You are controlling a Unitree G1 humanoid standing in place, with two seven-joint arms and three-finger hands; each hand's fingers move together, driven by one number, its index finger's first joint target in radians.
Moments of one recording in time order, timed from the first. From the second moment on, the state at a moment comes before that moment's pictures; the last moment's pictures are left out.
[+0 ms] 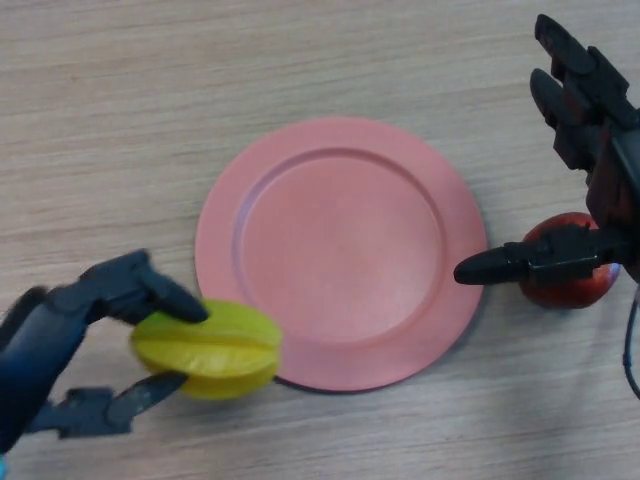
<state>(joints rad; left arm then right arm) 0.18 0.19 0.25 -0.57 0.25 -0.02 -0.57 -0.22 -0.27 -0.04 -0.37 0.02 0.27 0.16</state>
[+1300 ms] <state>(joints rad) -0.22 0.23 -0.03 -0.01 0.46 -0.24 -0.02 -0.23 -0.28 -0.08 -0.53 0.01 0.33 0.13</state>
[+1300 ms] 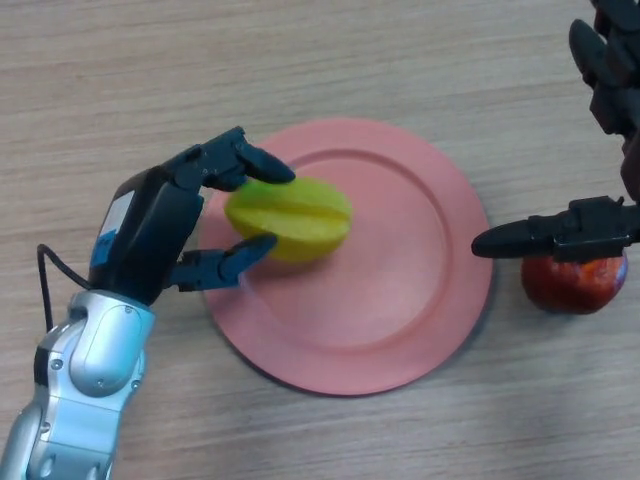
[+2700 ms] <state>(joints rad) -0.16 0.30 0.17 -0.45 -0.10 0.16 -0.06 -0.20 -0.28 -0.08 -0.45 0.13 0.34 0.09</state>
